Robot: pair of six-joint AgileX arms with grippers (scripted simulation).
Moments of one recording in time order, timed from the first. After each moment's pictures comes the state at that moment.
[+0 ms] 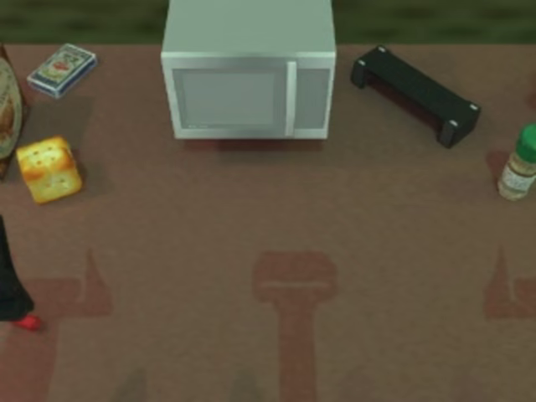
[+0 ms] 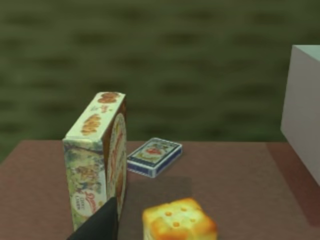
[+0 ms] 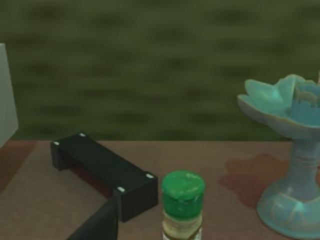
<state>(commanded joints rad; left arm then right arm) 0.00 0.00 0.00 0.00 0.00 0.00 0.00 0.00 0.00 0.00 0.00 0.00</state>
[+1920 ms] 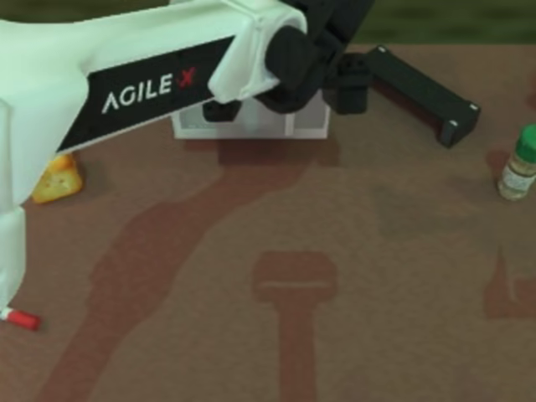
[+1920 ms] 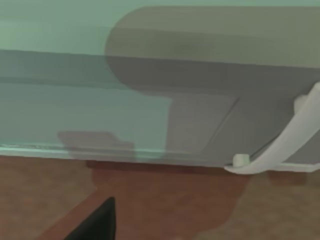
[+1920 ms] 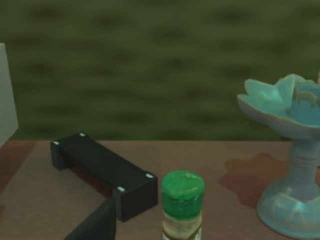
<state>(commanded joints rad) -0.72 2.11 1.75 -0.62 -0.43 -0.61 0.00 0.00 0.00 0.00 0.00 0.00</state>
